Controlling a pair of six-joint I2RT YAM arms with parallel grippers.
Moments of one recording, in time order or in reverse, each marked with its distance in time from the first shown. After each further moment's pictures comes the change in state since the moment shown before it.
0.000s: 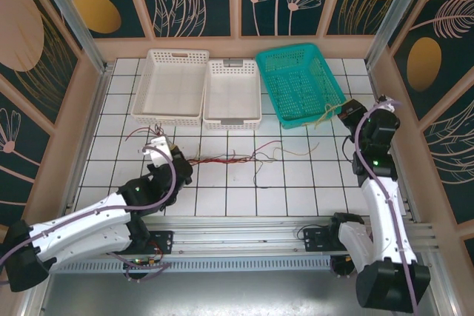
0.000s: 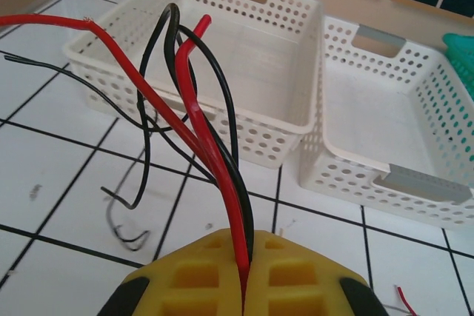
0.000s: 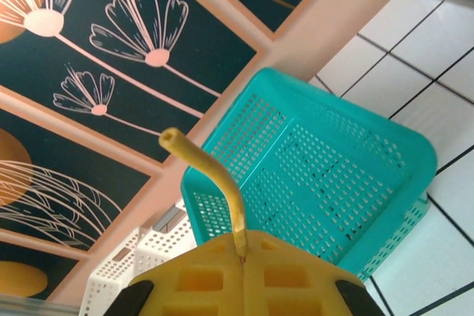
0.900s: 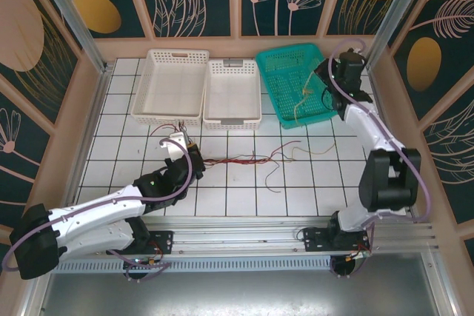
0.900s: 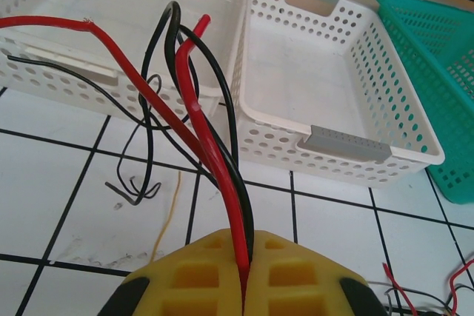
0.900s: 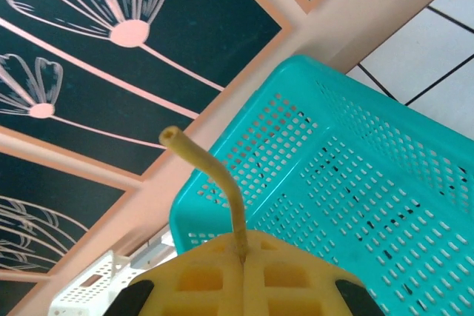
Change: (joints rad) left arm 0.000 0.161 0.017 0.202 0.167 0.023; right arm 0.153 0.757 0.534 0.082 0.109 -0.016
